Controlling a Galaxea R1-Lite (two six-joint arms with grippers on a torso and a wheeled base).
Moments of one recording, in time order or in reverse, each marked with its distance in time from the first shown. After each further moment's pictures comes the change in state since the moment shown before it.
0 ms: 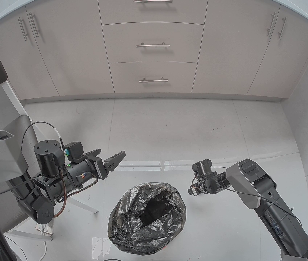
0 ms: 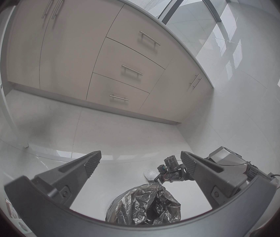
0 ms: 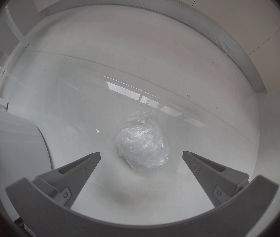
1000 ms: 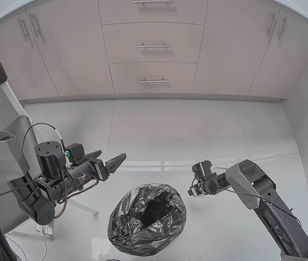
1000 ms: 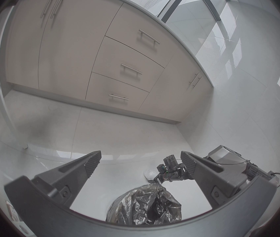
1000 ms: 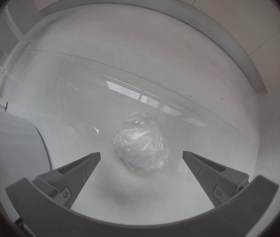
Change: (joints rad) left arm -0.006 0.009 0.008 -0.007 -0.001 0.008; right arm 0.001 0.008 0.000 -0.002 -0.003 0.001
